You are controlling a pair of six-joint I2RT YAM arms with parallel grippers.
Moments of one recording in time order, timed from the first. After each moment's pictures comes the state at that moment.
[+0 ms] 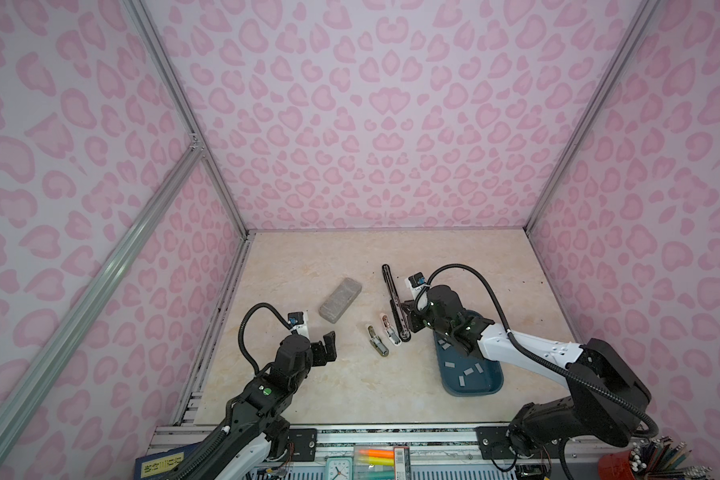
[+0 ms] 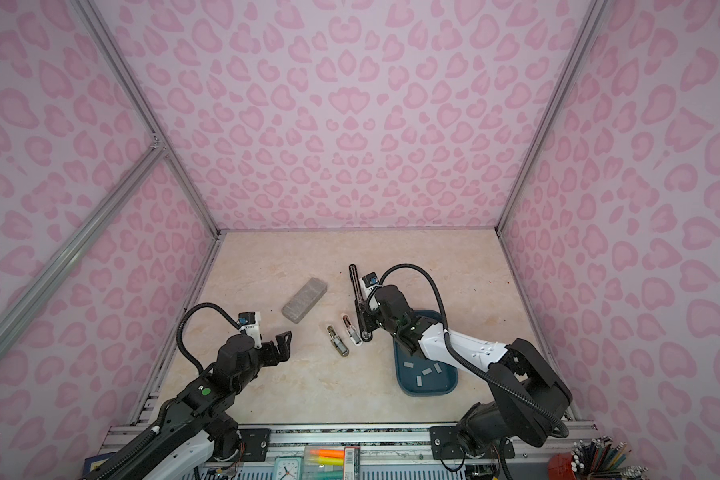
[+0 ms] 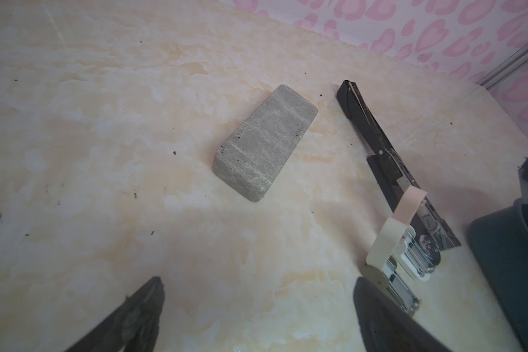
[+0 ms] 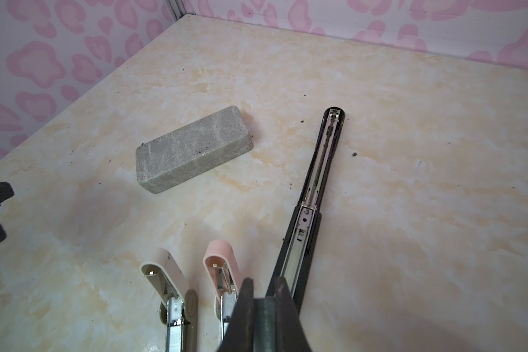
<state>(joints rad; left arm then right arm) -0.53 0.62 0.26 -0.20 -0.25 -0.49 0.71 1.43 0.76 0.11 0.02 0.22</state>
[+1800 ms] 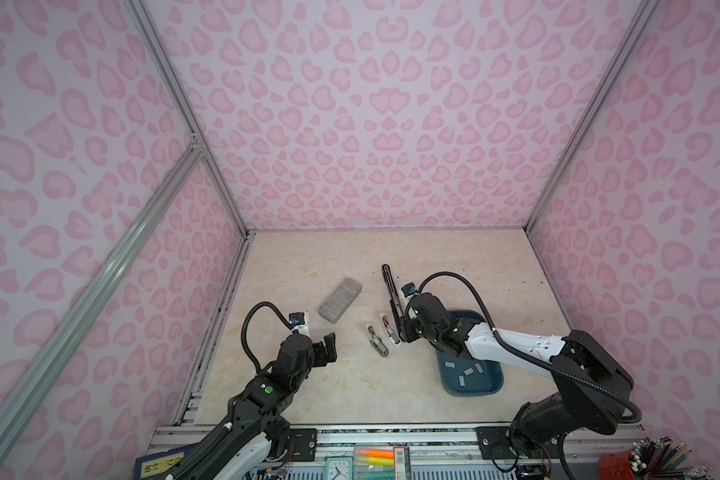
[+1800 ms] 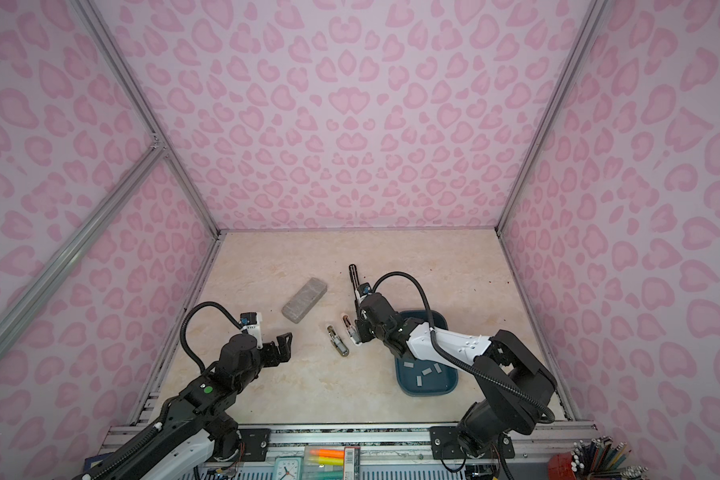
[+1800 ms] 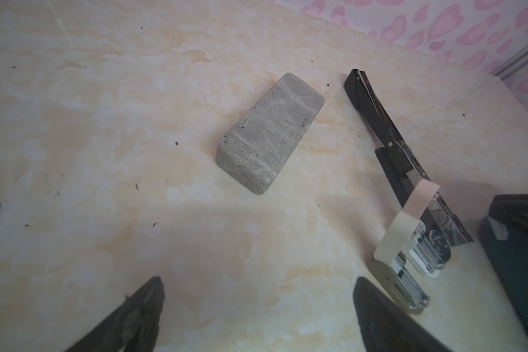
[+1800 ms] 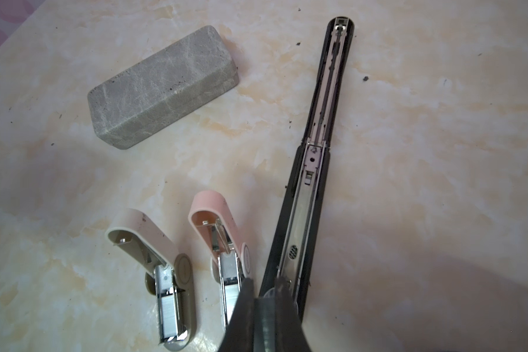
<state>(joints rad) -0.53 0.65 0.27 -0.21 -0.25 -0.50 0.79 1.55 0.81 -0.03 0.12 0.32</state>
